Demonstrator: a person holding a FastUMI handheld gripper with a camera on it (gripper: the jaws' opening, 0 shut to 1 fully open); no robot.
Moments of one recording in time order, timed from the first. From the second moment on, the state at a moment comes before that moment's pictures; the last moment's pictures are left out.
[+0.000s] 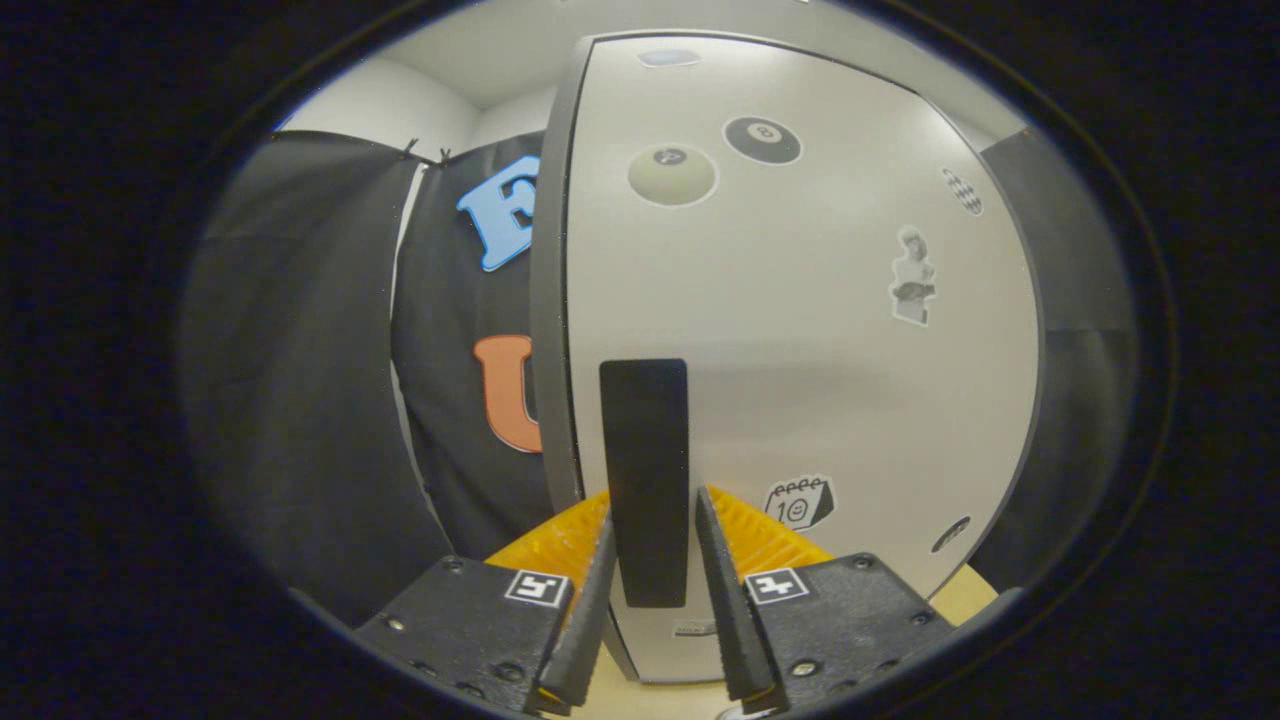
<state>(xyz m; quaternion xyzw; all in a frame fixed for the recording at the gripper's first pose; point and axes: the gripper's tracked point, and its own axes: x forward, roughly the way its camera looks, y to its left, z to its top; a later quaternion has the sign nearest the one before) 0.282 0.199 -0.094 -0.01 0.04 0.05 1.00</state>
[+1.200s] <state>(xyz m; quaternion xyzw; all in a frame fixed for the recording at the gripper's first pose) 0.139 0.141 -0.093 0.00 0.07 0.12 0.99</state>
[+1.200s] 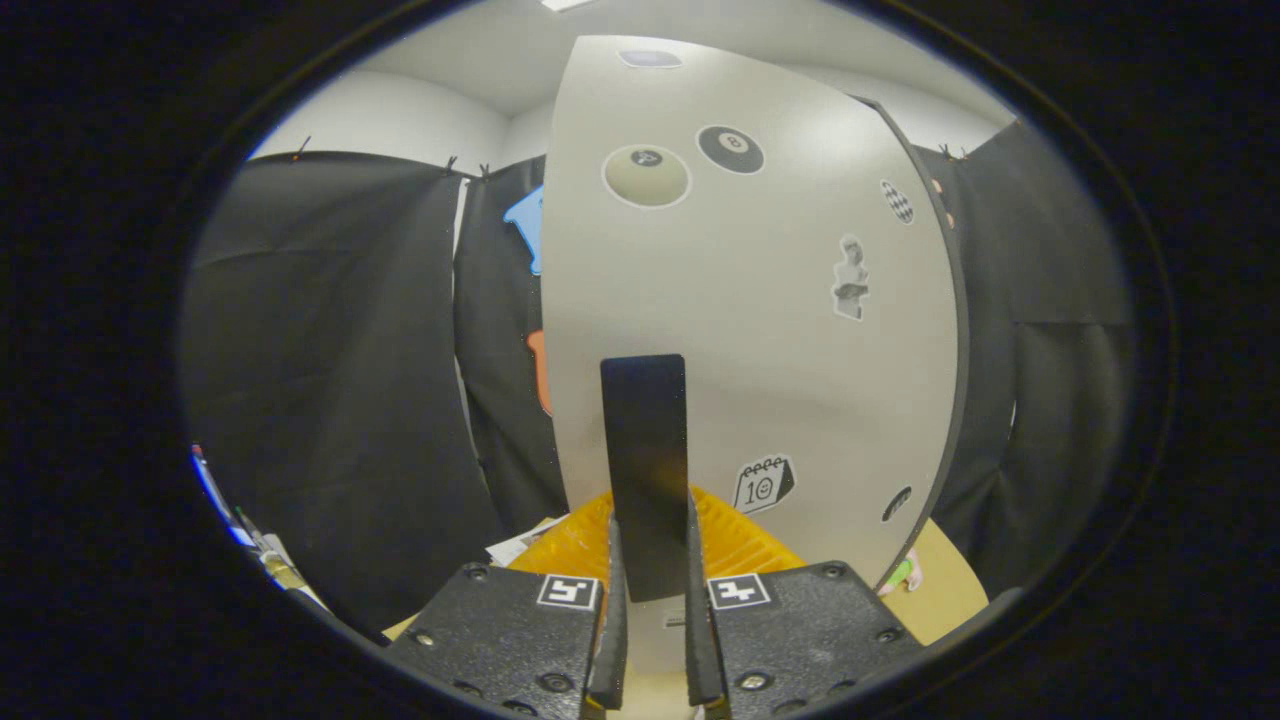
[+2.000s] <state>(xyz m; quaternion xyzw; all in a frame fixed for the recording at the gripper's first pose) 0.043 0.043 -0.093 -0.01 0.07 0.08 0.99</state>
